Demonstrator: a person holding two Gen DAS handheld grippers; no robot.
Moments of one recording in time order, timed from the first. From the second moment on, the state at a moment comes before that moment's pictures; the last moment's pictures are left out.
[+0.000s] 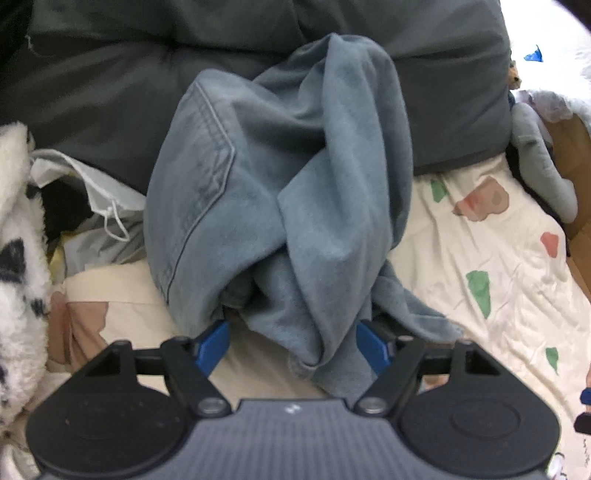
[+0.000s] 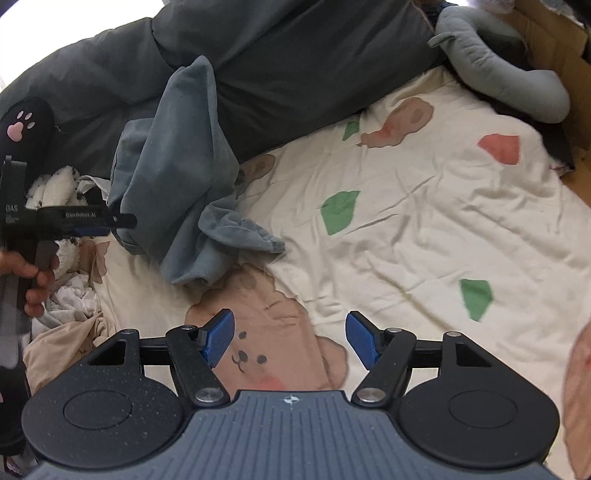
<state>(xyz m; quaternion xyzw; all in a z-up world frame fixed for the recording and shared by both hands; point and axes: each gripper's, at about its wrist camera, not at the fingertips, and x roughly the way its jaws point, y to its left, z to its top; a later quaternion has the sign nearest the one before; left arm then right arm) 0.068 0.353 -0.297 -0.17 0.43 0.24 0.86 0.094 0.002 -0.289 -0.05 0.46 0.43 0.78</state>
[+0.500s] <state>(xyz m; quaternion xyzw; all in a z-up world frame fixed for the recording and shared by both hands) 0.073 0.361 -0.310 -0.19 0.40 0.22 0.87 0.086 0.094 -0.345 0.02 0.47 0.45 0.76</state>
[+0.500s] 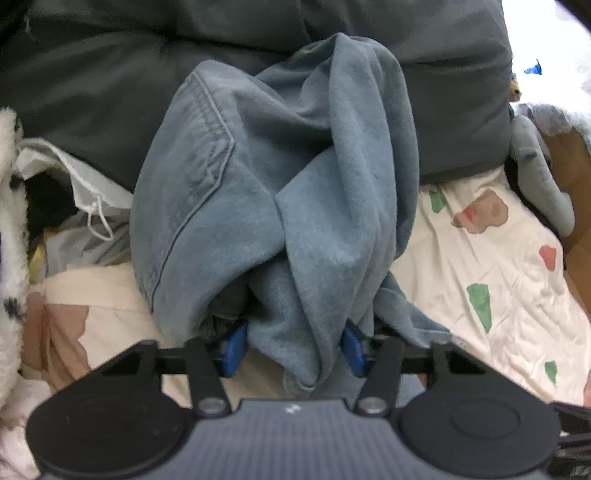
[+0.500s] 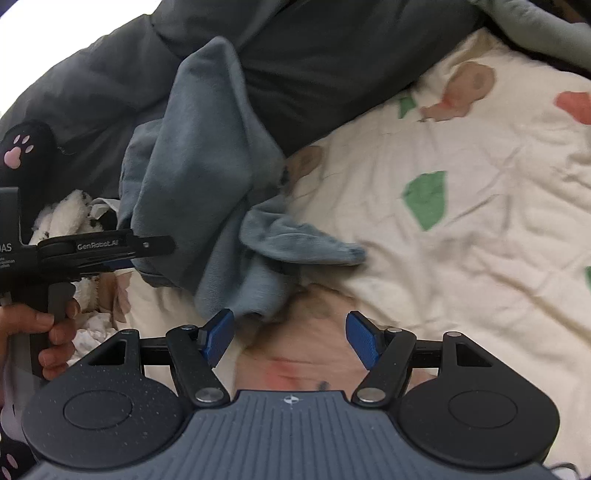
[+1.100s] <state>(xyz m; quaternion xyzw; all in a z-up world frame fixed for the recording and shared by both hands) 0.067 0.362 -0.303 -0.21 0.39 0.18 0.88 0.106 0.169 -0.406 0.11 0.55 0.43 0.71</state>
